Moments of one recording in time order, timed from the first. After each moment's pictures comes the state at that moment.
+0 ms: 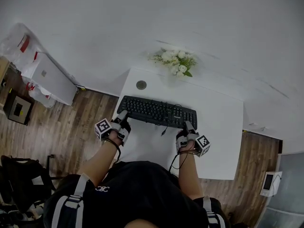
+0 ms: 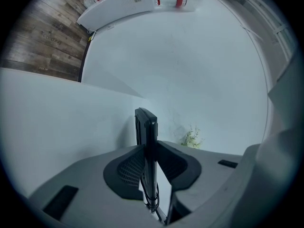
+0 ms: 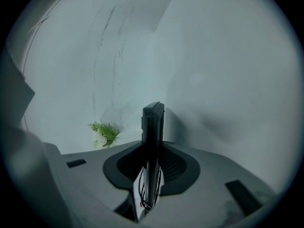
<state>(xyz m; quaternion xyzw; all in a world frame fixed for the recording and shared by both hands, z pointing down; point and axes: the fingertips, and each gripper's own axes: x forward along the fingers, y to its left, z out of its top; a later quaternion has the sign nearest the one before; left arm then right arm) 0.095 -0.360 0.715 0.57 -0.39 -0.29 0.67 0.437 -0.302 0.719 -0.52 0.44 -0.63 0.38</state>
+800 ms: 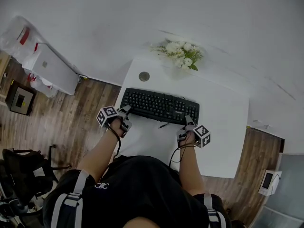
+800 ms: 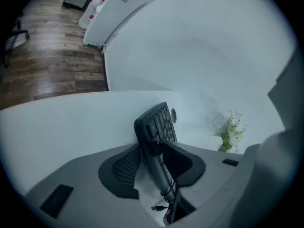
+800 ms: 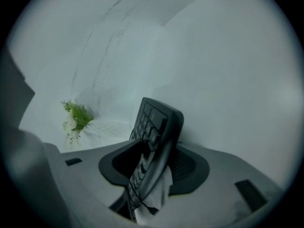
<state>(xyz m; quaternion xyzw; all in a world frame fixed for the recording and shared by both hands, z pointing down) 0.093 -0.354 0.779 0.50 -0.49 -0.09 0.70 0.437 -0.309 0.768 -0.59 0.43 -0.64 0.23</state>
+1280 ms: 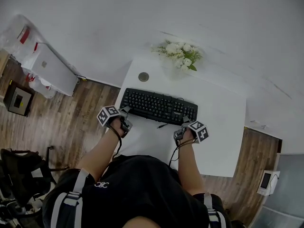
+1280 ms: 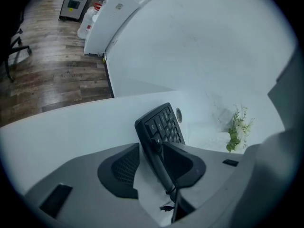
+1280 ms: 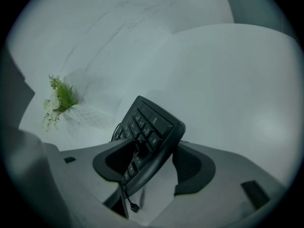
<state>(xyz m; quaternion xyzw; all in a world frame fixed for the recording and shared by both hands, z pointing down) 0.083 -0.345 0.781 0.50 -0.53 -0.04 0.69 0.440 -0.285 0.773 -0.67 0.39 -0.62 0.08</state>
